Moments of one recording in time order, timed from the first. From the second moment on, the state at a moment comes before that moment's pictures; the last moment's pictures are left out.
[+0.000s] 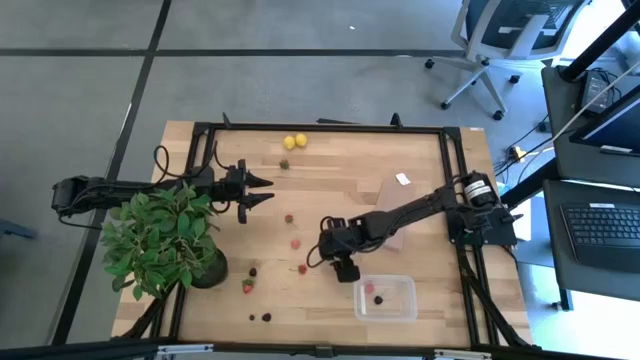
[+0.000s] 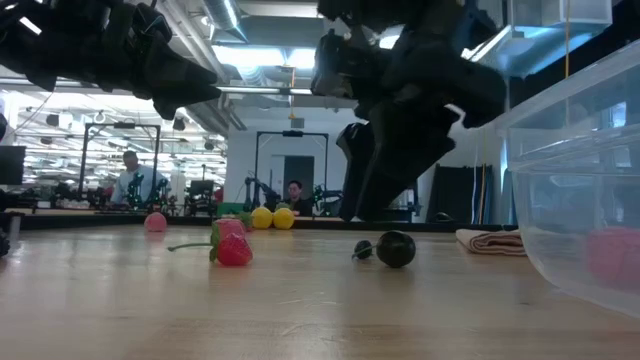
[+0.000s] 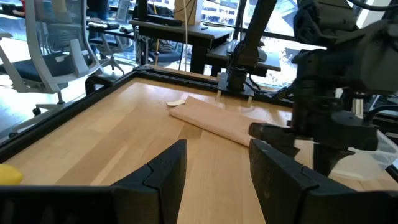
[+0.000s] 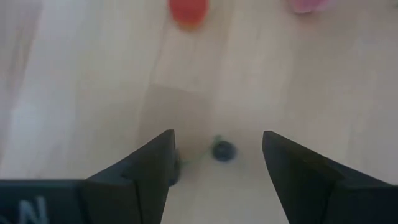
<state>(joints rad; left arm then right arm) 0.18 0.68 0.19 0.38 0.02 -0.15 0.23 1.96 1.29 -0.42 -0.02 0.04</state>
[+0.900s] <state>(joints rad) 0.18 0.68 0.19 0.37 -0.06 -0.15 0.14 1.89 1.29 -0.64 -0.33 -0.80</state>
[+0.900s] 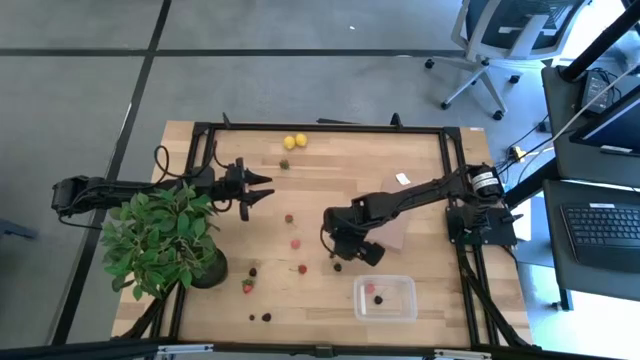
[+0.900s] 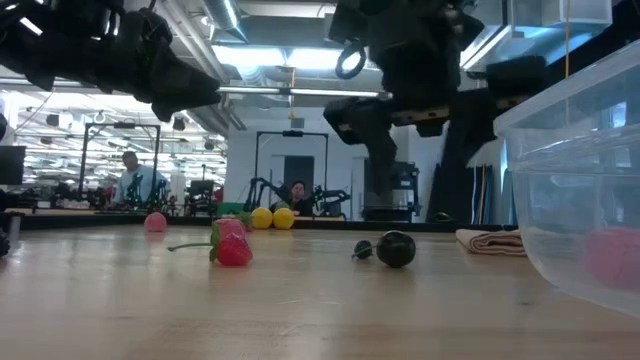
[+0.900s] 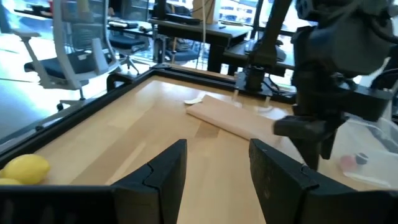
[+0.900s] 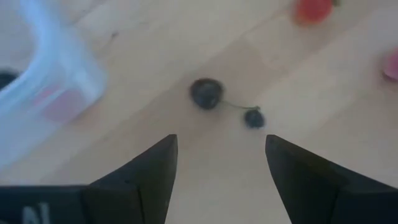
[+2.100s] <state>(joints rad) 0.18 0.68 0.19 0.24 -0.09 -0.15 0.17 1.91 1.20 -0.36 -0.44 -1.29</state>
